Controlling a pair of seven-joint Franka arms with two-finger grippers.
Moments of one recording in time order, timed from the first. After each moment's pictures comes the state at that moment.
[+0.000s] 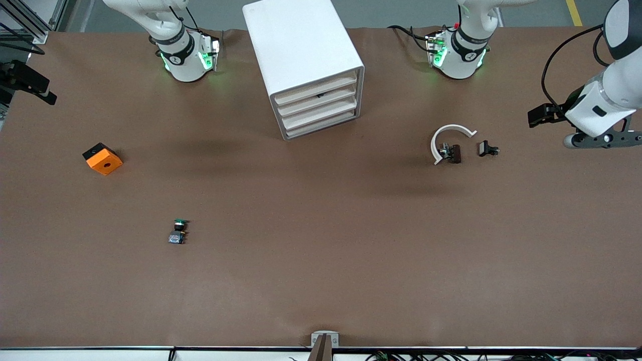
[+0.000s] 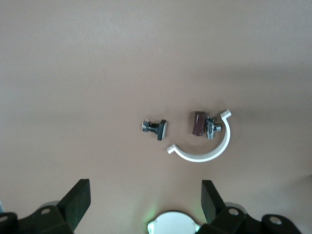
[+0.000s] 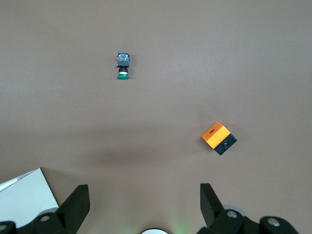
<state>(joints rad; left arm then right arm) 0.03 -0.12 -0.04 -1.90 0.08 1.61 -0.01 -0.03 -0.16 -0.07 -1.64 0.02 1.47 -0.04</state>
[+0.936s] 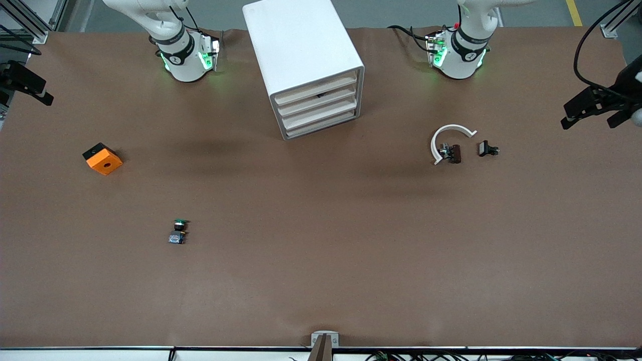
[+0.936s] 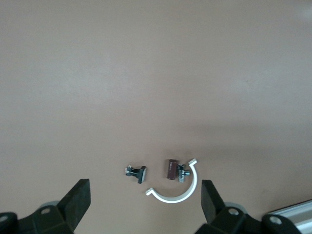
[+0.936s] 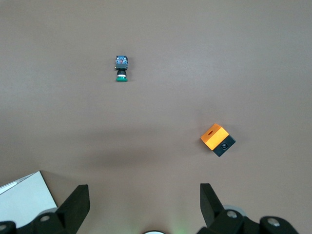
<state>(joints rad) 0.04 -0.09 -0.01 -1.64 -0.04 1.61 -0.02 -0.03 -0.16 -0.08 -1.64 0.02 1.48 -0.04</state>
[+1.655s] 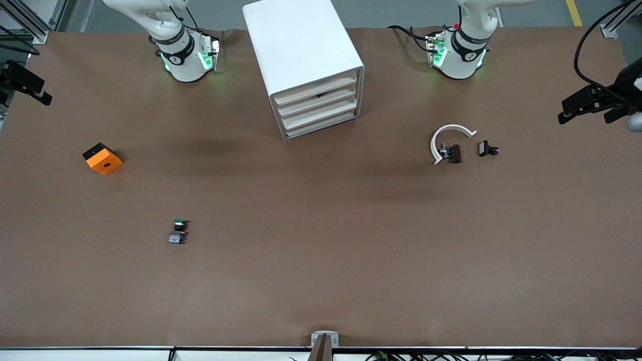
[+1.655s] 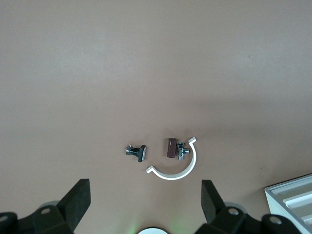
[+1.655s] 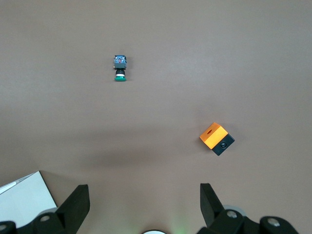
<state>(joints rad) 0.03 -0.02 -0.03 -1.54 -0.02 1.47 -0.02 -0.04 -0.16 -0.08 -1.65 0.01 1.48 -0.04</state>
